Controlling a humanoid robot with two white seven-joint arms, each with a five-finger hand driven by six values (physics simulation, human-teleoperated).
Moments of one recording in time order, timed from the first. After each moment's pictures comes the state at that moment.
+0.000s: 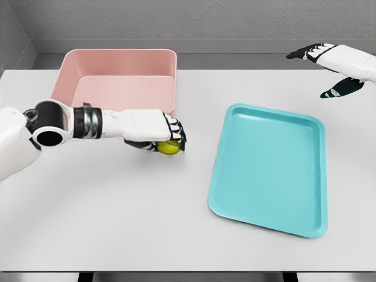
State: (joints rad) left arm -0.87 0.65 -1.00 -1.47 -0.41 -0.61 -0.43; right arm -0.90 -0.94 0.87 -1.17 0.15 -0.61 0.26
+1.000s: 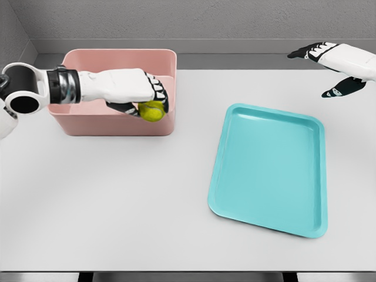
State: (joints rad) left arm -1.01 0.69 -0.98 -1.38 -0.36 -0.61 -0.43; right arm -0.90 -0.95 0.87 -1.19 0.15 -0.61 0.26
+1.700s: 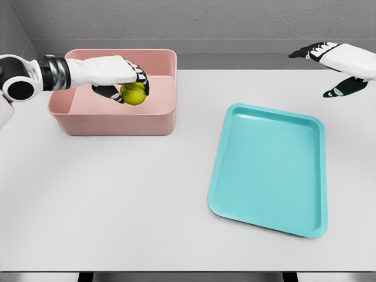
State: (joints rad) left arm -1.05 0.62 -0.96 -1.11 -0.37 -0.61 -0.43; right arm -0.90 -0.96 0.87 -1.19 0.15 -0.61 0.26
